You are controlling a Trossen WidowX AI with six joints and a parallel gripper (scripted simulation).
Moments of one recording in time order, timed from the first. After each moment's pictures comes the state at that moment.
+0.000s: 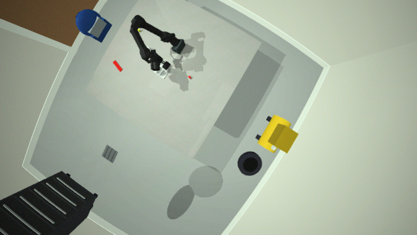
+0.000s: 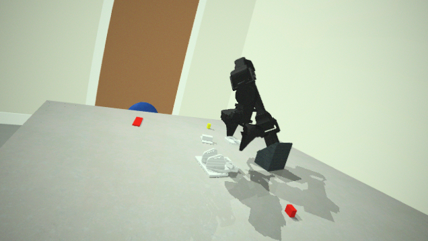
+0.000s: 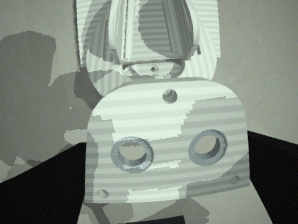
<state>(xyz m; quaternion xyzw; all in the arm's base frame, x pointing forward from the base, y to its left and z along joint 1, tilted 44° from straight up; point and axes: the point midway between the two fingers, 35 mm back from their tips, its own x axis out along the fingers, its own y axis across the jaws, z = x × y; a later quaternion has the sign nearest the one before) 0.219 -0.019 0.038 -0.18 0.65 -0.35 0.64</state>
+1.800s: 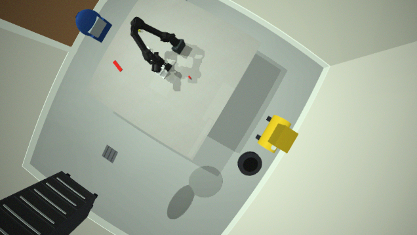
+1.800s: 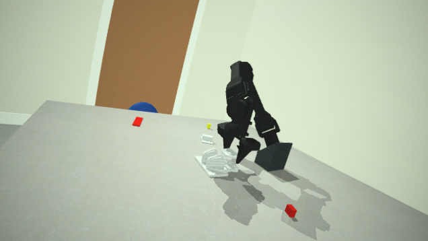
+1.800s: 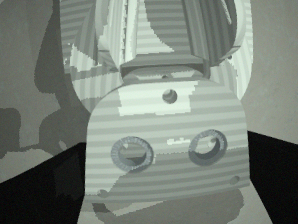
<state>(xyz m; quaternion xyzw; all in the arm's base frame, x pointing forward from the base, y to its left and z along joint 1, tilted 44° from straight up) 0.215 -0.050 0.003 -0.18 0.66 -0.35 0.64</state>
